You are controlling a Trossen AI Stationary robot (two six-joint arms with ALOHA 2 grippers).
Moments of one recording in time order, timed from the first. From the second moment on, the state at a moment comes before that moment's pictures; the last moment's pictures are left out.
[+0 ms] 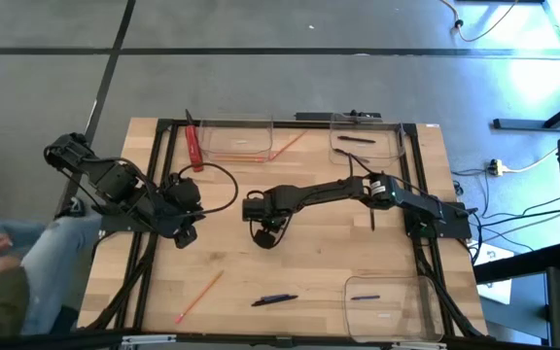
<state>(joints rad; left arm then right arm) -0.54 1.13 1.36 -1.33 -0.43 -0.94 0.07 2.41 2.05 -1.03 0.03 0.49</state>
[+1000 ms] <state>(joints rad) -0.54 1.16 1.36 -1.24 -0.46 -0.93 0.16 2.04 2.05 -1.40 0.12 0.33</state>
